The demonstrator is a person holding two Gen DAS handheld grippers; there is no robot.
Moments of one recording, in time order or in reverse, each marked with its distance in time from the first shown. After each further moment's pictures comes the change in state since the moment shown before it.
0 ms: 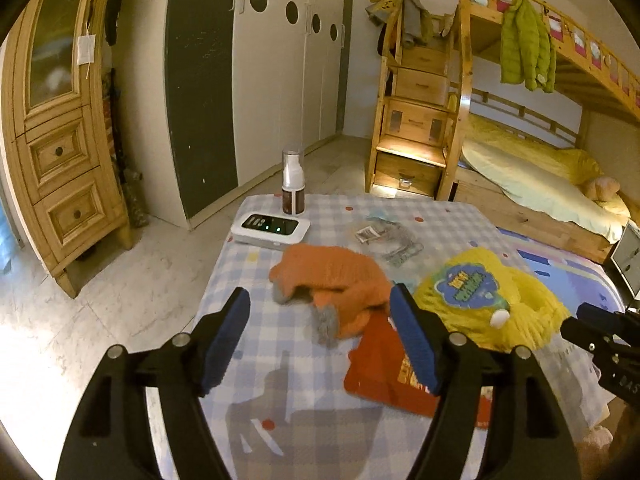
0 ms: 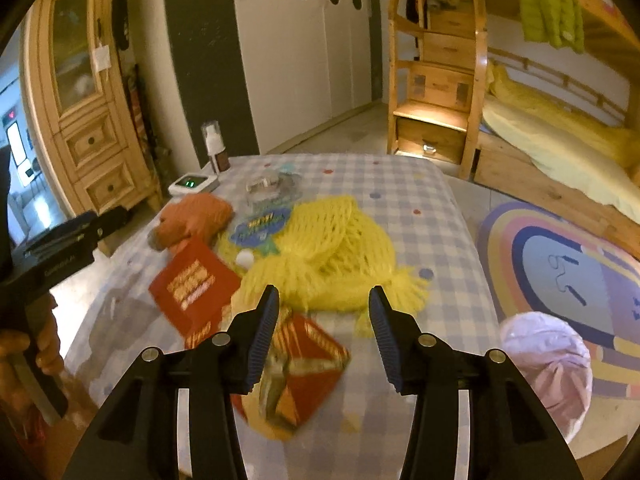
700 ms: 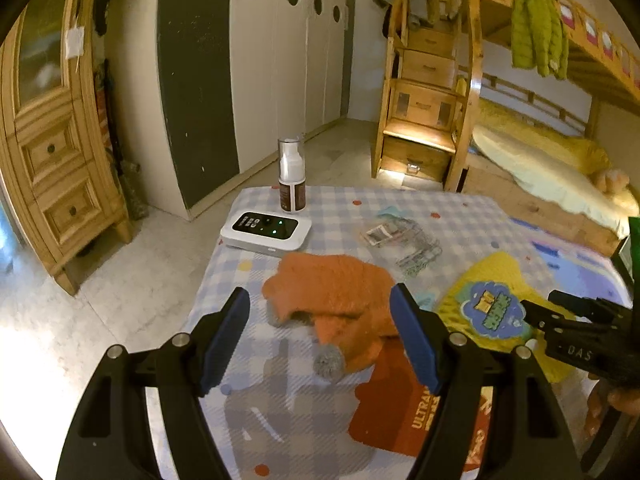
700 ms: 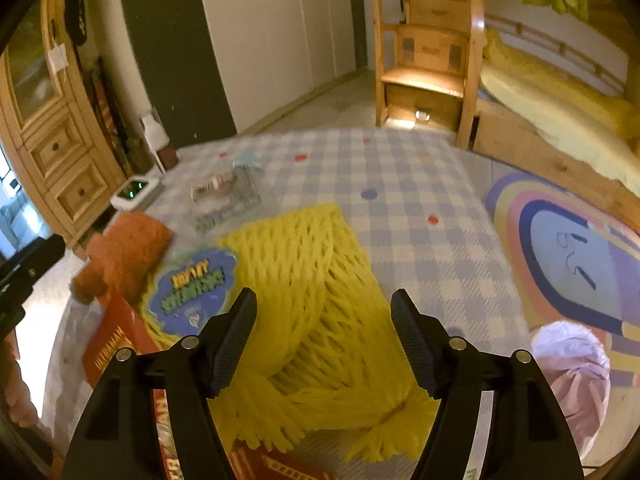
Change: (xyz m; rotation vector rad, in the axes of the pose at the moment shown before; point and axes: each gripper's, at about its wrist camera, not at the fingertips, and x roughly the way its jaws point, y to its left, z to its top) left arm 0.040 -0.008 0.016 0.029 0.069 0.034; right arm 0.098 -0.020 0.038 0.060 0.143 -0.020
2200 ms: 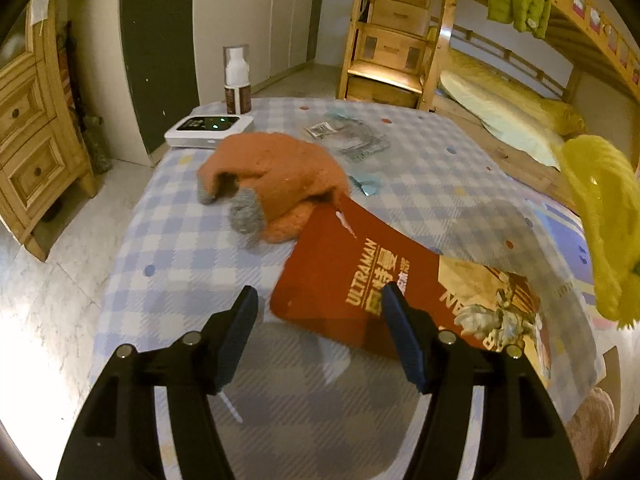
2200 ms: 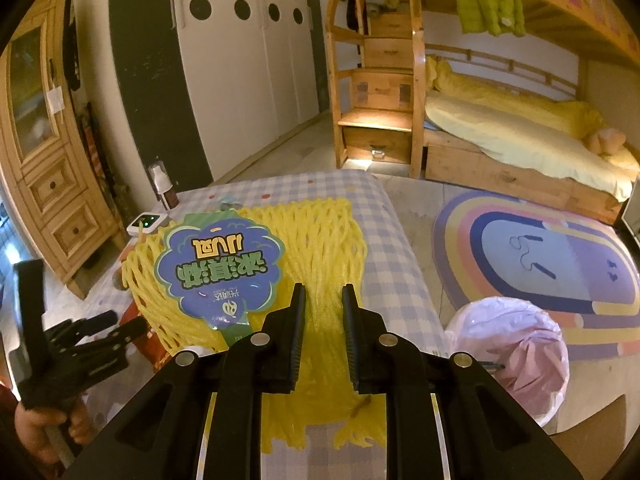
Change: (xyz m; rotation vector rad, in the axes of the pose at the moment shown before) left arm 0.006 -0.029 -0.061 0.003 0.208 -0.140; right arm -0.124 -0.027 -0.052 0.077 -0.196 -0.103
